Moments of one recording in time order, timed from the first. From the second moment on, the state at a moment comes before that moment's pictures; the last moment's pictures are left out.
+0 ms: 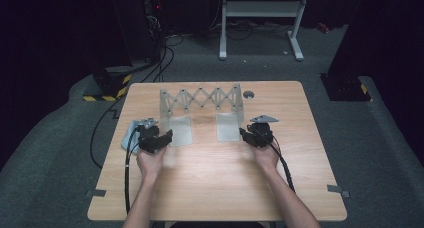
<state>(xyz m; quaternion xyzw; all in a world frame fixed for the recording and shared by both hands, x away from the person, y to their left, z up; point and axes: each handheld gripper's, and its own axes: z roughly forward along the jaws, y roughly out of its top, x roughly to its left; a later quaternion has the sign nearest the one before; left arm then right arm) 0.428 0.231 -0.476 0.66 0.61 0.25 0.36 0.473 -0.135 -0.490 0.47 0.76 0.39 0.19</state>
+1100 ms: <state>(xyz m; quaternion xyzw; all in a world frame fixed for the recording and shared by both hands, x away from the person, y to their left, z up) 0.444 0.226 -0.479 0.65 0.62 0.26 0.36 0.486 -0.114 -0.497 0.49 0.75 0.37 0.24</state>
